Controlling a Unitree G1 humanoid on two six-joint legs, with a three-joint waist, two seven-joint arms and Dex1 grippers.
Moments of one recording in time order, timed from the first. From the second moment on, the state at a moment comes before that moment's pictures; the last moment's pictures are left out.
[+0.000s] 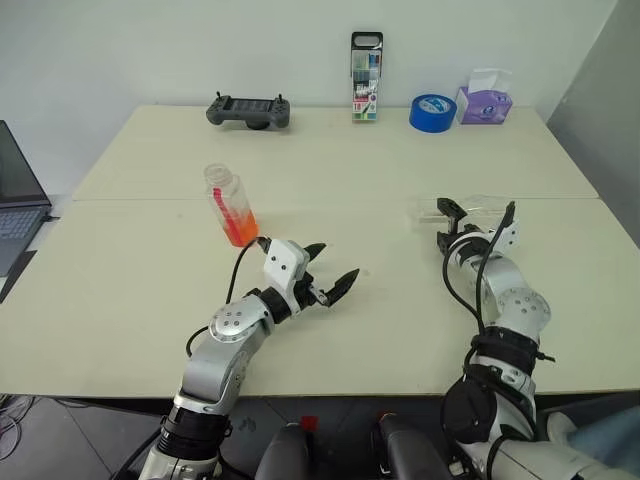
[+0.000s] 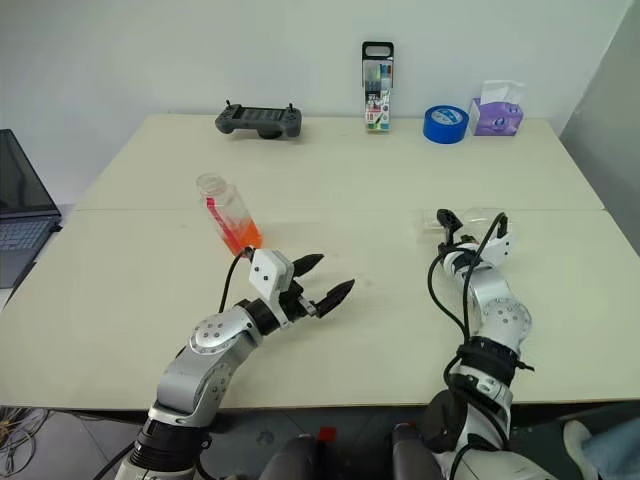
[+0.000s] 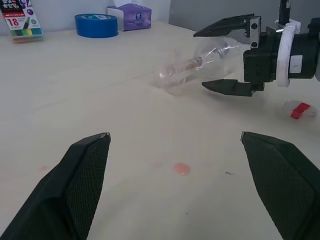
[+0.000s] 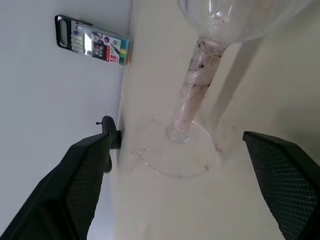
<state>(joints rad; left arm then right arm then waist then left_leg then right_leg) -0.22 0.29 -0.12 -0.23 -0.29 0.34 -0.53 -0.73 0.06 -0.78 0.29 1.03 0.70 -0.26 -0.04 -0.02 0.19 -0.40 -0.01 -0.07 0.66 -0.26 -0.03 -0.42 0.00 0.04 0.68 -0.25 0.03</state>
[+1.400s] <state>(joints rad) 0.03 0.44 0.18 -0.52 -0.48 0.52 -0.50 -0.61 -0.03 0.18 0.49 0.17 -0.07 0.41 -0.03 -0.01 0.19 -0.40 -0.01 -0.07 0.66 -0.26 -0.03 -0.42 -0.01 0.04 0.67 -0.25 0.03</state>
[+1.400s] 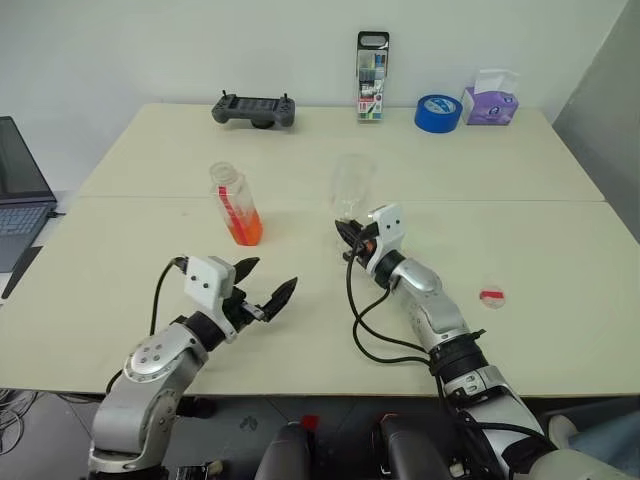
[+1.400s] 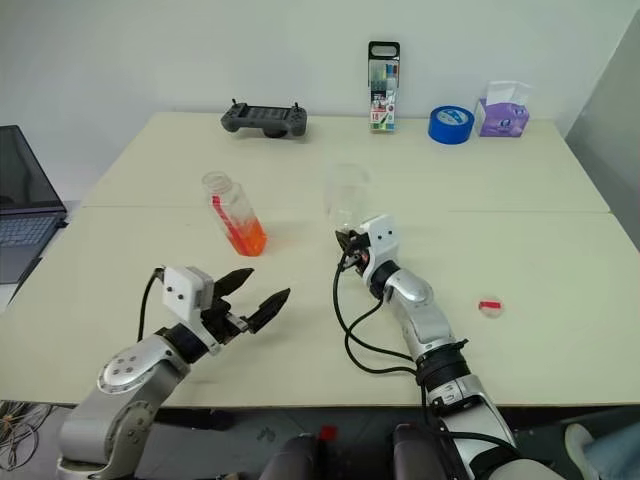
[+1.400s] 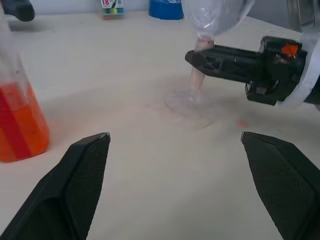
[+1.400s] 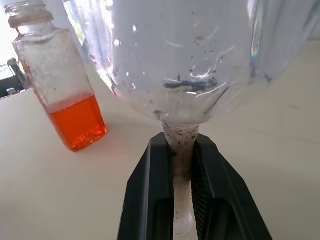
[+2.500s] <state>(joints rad) -0.02 0.42 0.16 -0.50 -0.55 0.63 -0.47 -0.52 -0.08 0.16 0.46 0.10 -0.01 0.53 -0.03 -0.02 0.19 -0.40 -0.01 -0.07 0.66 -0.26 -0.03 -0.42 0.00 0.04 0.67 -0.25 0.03</state>
